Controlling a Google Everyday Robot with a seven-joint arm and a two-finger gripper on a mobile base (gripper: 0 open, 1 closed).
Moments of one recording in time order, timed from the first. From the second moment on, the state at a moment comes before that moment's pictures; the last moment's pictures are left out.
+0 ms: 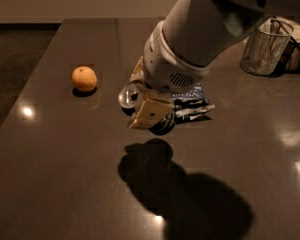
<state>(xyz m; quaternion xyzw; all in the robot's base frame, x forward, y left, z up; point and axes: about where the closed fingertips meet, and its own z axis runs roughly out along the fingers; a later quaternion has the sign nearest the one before) 0.420 0.014 0.955 -0.71 0.65 0.10 0.25</state>
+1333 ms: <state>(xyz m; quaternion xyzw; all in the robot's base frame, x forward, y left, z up) 0.399 -0.045 0.882 -0.74 0.65 0.06 0.13</state>
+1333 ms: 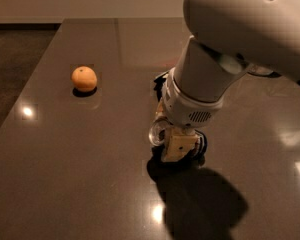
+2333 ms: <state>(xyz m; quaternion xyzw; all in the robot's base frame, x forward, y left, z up) 0.377 -0.029 0.860 -0.76 0.64 0.04 0.10</state>
